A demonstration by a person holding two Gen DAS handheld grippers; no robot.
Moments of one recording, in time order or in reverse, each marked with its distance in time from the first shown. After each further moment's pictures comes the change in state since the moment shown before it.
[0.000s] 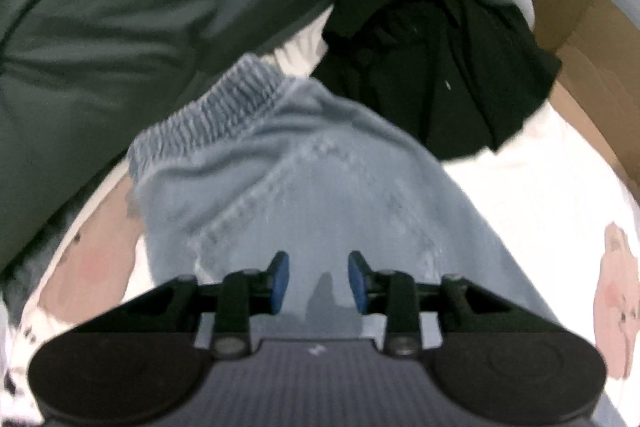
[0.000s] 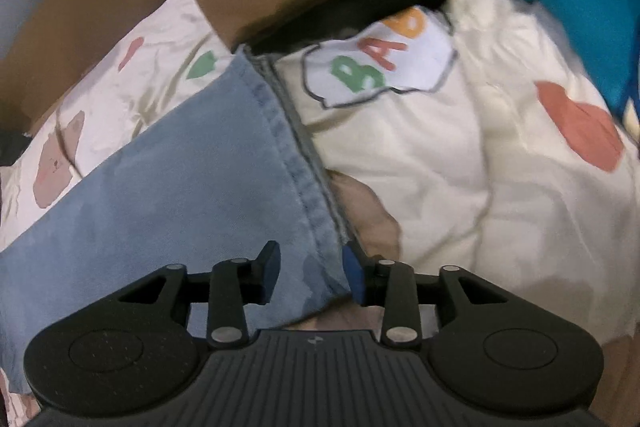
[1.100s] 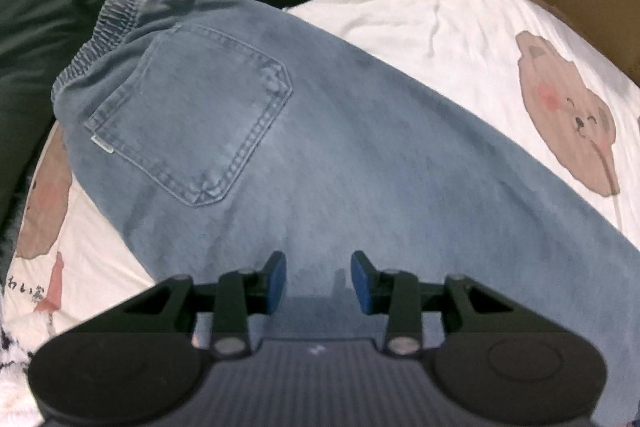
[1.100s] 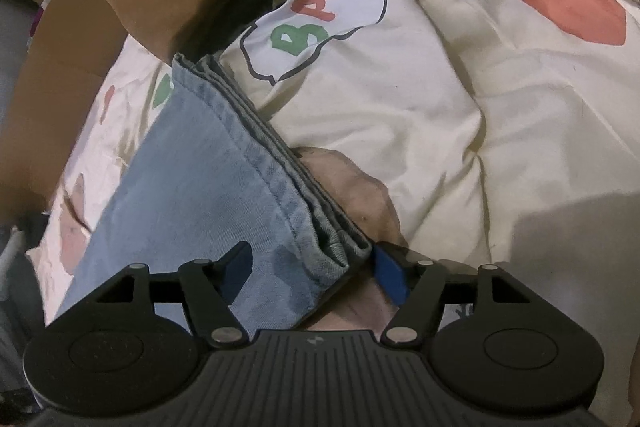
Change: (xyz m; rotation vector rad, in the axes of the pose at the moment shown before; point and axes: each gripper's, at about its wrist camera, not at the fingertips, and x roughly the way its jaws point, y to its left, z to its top) left arm -0.027 -0.085 -0.112 0.305 0.137 -0.024; right arm 0.031 -0.036 -0.008 0.302 0.034 0.142
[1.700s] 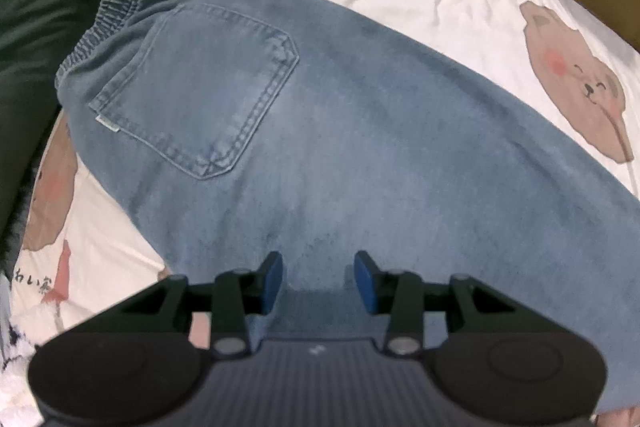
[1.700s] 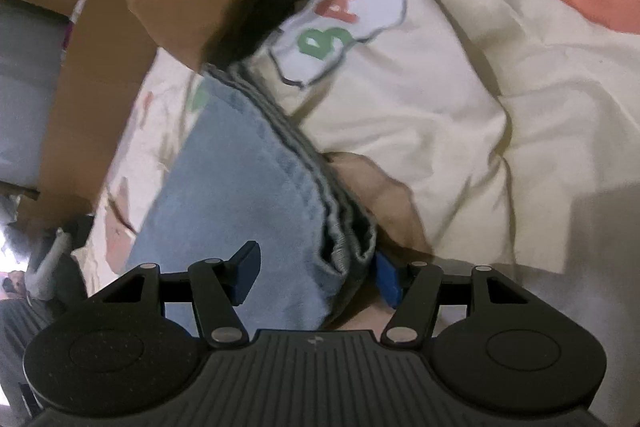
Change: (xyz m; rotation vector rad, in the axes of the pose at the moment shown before) left arm 0.006 0.014 -0.010 0.040 0.030 0.034; right arm 0.002 -0.012 0.010 0.024 0.042 0.144
